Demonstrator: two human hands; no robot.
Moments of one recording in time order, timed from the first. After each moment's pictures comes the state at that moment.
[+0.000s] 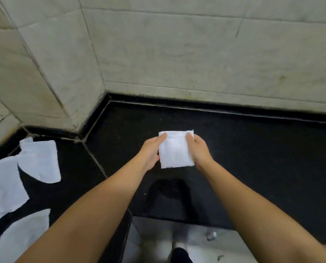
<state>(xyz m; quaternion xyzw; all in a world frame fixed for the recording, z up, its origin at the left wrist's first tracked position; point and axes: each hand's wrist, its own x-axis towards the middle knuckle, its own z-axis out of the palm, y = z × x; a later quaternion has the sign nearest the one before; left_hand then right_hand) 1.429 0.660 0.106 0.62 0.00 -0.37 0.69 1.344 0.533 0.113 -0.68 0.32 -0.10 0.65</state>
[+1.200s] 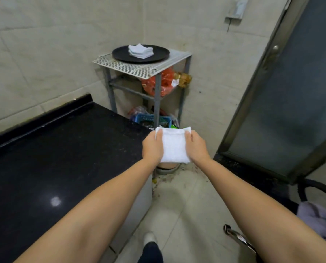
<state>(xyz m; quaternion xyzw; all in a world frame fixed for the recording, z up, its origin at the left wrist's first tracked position) 0.754 0.123 0.126 0.63 -0.52 -0.36 0.44 0.617 0.134 0.136 -0.55 0.69 -0.37 0.28</state>
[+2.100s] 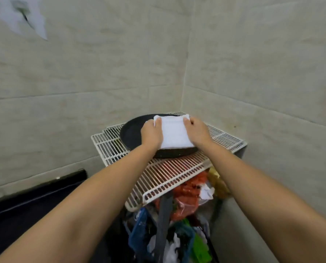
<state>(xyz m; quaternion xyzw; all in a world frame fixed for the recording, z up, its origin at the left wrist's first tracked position) 0.767 -0.423 0.267 0.68 -0.43 -0.18 0.57 0.633 -0.473 0.280 -0.74 0.52 -0.38 0.21</state>
